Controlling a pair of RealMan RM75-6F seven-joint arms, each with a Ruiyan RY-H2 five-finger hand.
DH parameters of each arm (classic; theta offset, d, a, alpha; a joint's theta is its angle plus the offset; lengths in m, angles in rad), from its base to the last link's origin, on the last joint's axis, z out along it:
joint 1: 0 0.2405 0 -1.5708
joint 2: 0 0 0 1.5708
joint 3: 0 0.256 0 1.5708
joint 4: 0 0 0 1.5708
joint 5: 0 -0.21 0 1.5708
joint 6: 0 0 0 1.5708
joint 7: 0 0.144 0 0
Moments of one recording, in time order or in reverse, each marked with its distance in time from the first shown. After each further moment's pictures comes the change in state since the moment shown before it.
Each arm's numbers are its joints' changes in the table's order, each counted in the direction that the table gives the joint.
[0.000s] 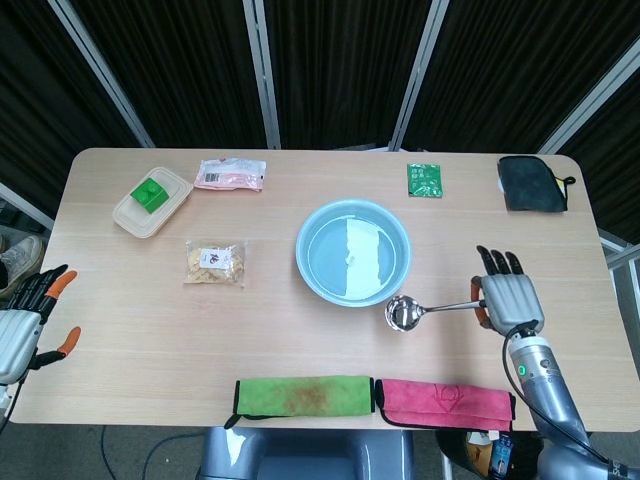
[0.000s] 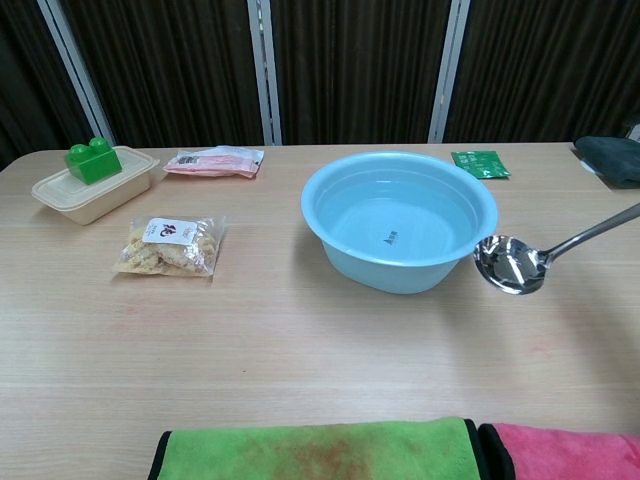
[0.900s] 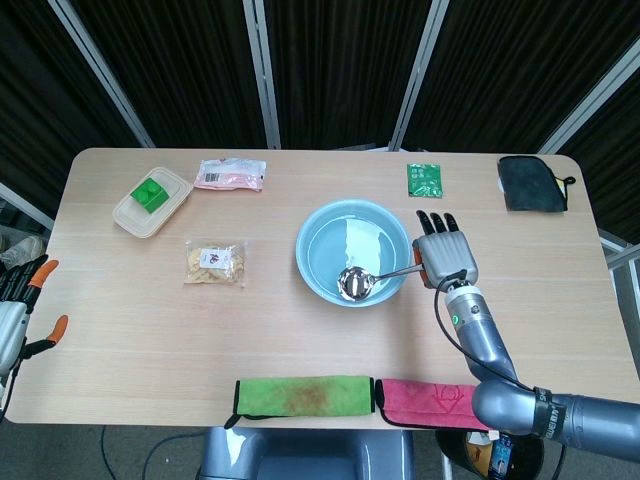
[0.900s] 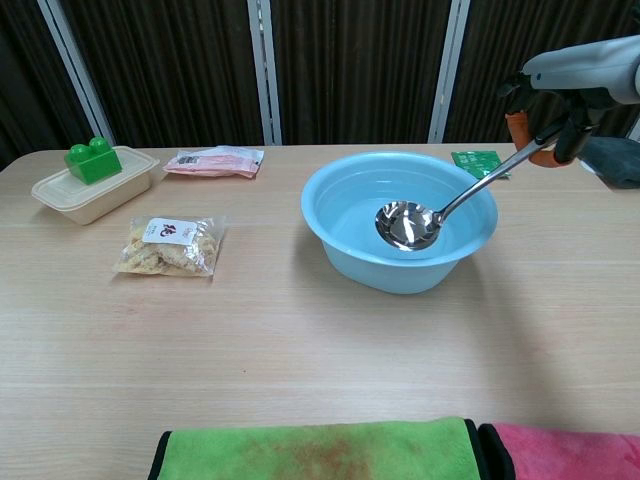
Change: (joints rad) left arm 0.001 -0.027 -0.050 -0.026 0.092 -0.015 0.035; right arm 0.381 -0.139 0.072 -0.108 -0.388 -0.035 -0.195
